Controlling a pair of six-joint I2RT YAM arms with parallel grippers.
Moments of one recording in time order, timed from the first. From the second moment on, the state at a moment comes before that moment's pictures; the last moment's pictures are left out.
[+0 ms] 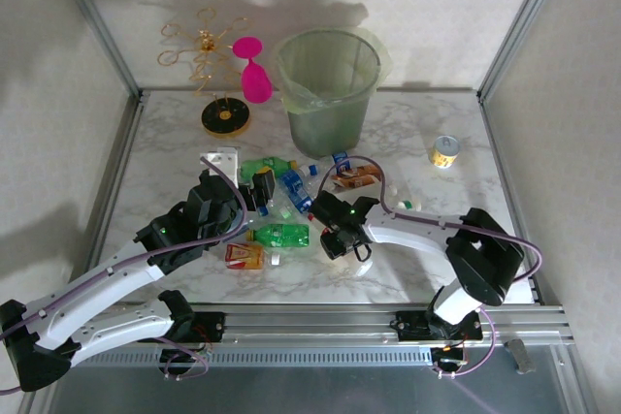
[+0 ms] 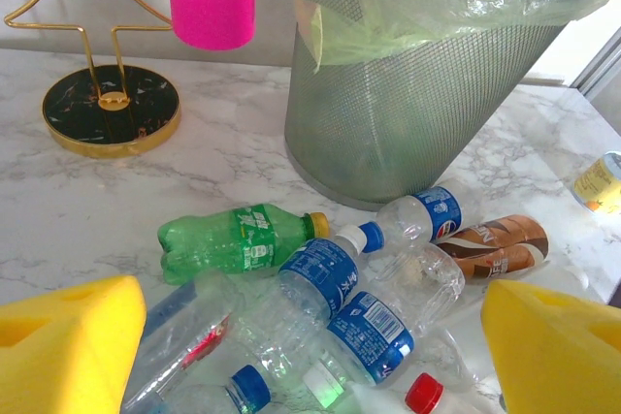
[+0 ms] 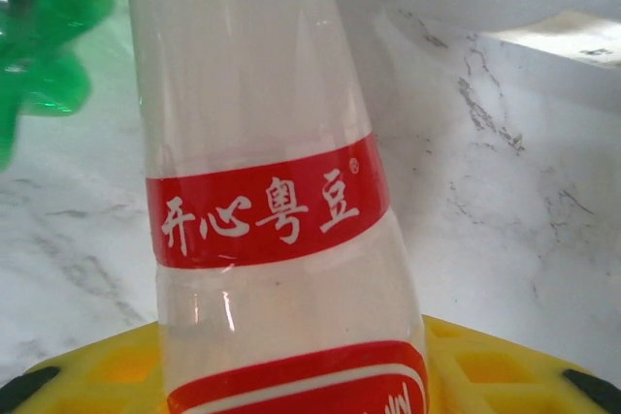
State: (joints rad) left arm -0.81 0.89 0.85 -0.35 -0.56 -0.45; right arm 0.97 1.56 0.95 -0.73 0.13 0.37
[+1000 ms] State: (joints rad) left arm -0.81 0.87 0.97 -0.30 -0.41 -0.45; right arm 0.82 1.17 1.35 -0.52 0.09 0.38
